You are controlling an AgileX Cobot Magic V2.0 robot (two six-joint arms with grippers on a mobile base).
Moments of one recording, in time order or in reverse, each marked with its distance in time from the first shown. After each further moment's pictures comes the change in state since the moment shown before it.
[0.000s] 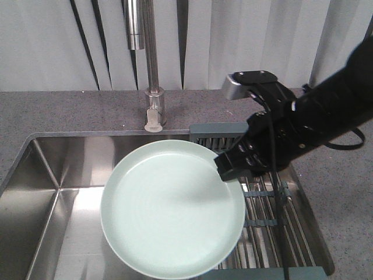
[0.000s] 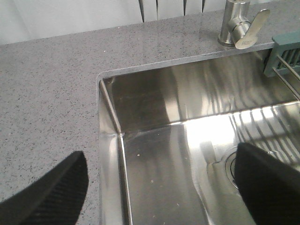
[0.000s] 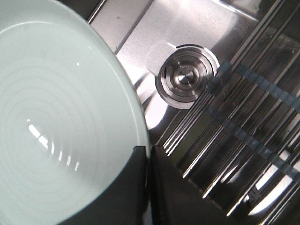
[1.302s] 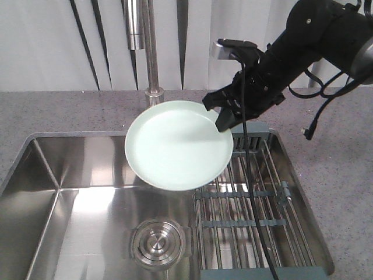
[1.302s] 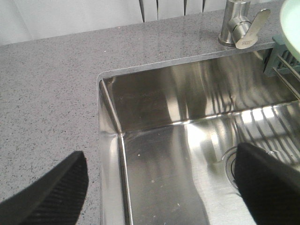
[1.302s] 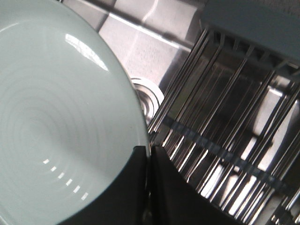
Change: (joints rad) left arm 0.000 0.000 0.000 0.002 0.000 0.000; right arm -0.108 0.403 -0.468 -0.097 0.144 0.093
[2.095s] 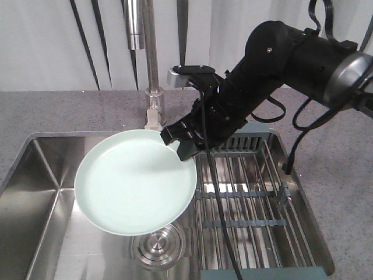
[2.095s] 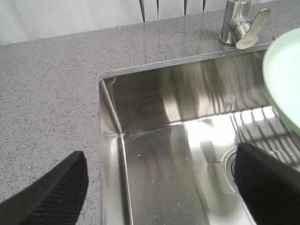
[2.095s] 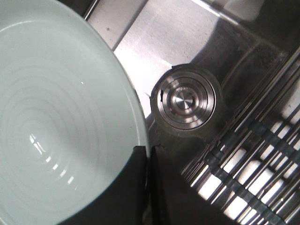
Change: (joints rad) left arm 0.000 0.000 0.000 0.000 0.000 0.000; right arm 0.187 -0.031 0.085 0.033 -0.090 0.026
